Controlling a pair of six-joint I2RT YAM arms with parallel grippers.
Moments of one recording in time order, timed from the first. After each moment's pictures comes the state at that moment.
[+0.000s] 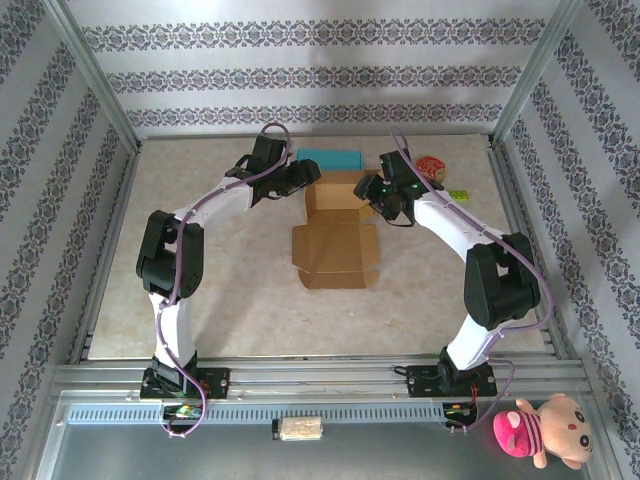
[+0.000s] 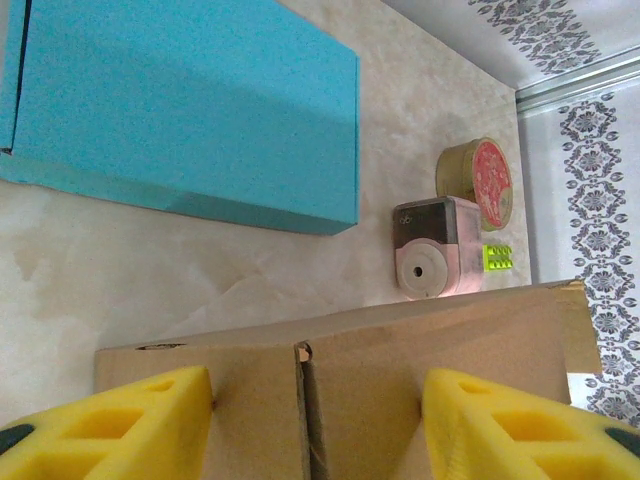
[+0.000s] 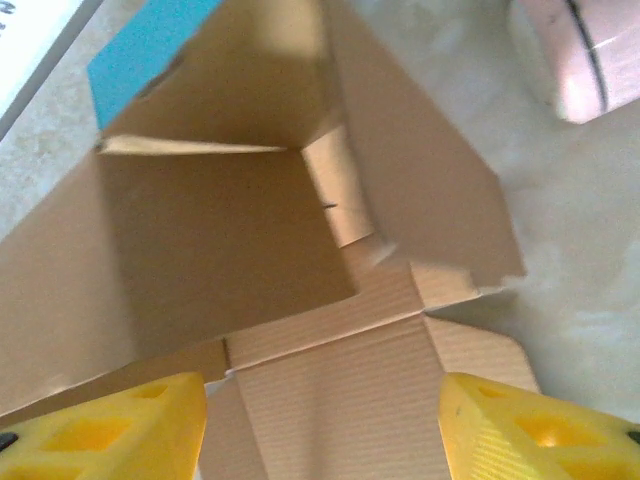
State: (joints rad) left arm -0.36 1.99 1.57 -0.24 0.35 -0.76; right arm 0.31 1.71 1.26 -0.41 -0.11 0.89
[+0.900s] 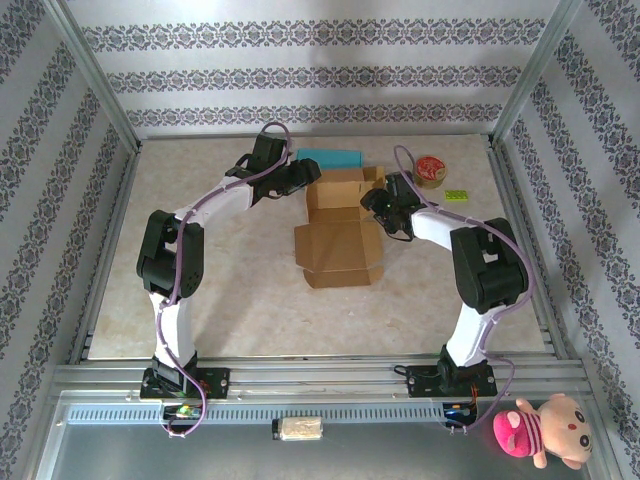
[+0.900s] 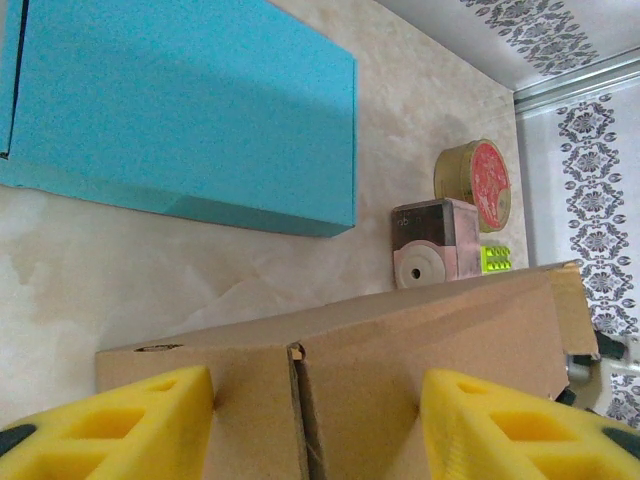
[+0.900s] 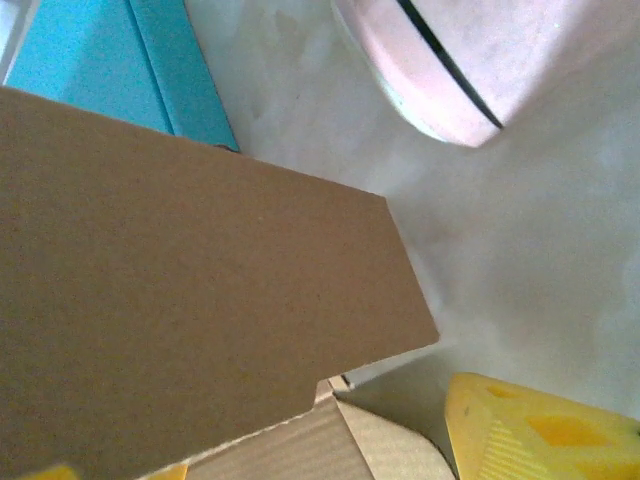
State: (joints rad) left arm -0.36 2.00 1.58 -0.25 0.35 -0.76; right arm 0.26 1.84 1.06 -0.05 -0.11 1.00
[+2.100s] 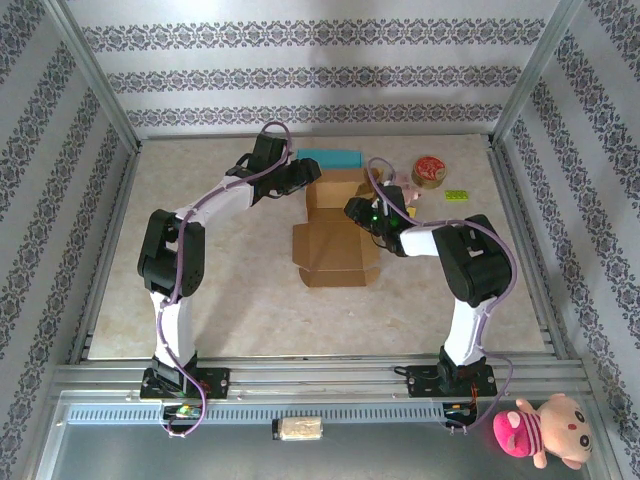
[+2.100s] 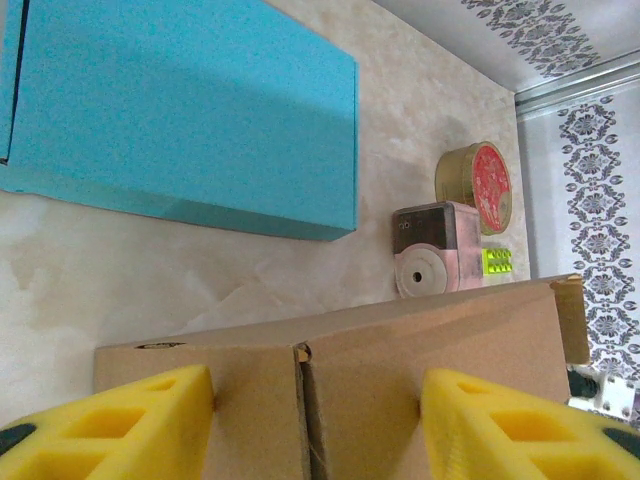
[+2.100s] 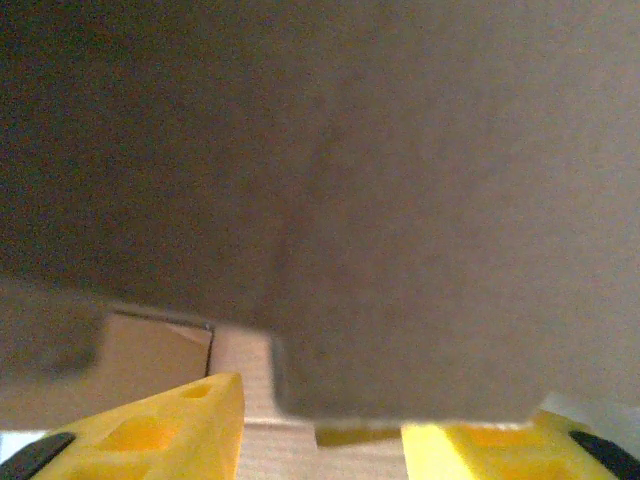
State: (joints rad) left arm -0.36 2.01 1.59 -0.25 0.35 -0.76; right arm 0.33 1.89 0.89 0.43 -0.22 0.86
